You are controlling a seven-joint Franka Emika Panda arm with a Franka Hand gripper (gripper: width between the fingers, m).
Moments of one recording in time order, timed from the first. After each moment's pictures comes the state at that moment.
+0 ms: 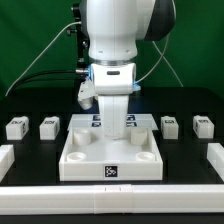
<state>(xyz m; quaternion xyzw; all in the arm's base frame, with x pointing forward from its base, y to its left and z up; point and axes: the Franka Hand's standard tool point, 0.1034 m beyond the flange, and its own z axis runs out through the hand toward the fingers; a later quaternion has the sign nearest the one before) 0.426 -0.018 0.014 -0.72 -0.69 0.04 0.05</state>
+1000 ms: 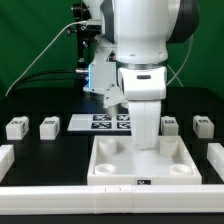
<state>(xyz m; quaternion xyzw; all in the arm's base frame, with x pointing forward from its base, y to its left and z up) 0.477 0.036 0.011 -0.73 -0.69 0.02 0.05</state>
